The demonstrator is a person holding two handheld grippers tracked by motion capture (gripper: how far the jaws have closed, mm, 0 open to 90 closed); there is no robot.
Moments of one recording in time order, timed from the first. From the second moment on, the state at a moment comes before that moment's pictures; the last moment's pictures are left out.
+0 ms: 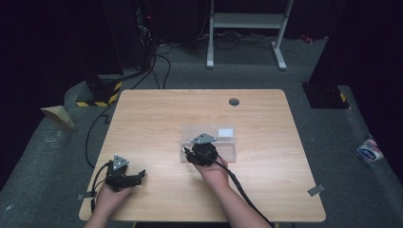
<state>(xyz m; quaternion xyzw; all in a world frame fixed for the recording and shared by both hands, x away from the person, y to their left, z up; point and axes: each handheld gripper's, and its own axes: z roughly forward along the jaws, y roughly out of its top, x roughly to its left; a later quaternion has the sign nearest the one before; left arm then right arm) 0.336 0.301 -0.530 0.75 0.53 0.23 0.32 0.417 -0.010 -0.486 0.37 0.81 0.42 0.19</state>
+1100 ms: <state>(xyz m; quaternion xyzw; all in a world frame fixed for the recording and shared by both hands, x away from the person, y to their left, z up) 0.337 0.301 -0.530 0.75 0.53 0.23 0.32 0.376 -0.121 -0.472 0.38 0.79 0.44 0.22</state>
